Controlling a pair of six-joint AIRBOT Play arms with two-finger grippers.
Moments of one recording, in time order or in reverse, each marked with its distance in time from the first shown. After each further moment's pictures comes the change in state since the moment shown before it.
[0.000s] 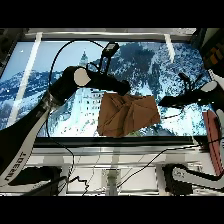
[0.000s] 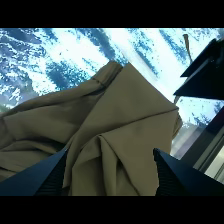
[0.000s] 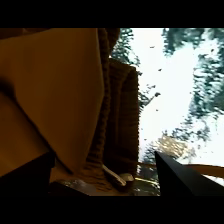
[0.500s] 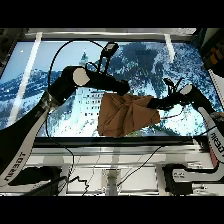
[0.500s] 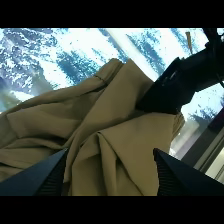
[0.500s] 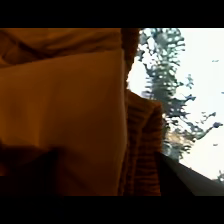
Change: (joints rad) left arm 0.005 0.002 0.000 0.007 -0.010 0.000; right arm 0.148 -0.139 -0.022 -0.069 -0.199 0.193
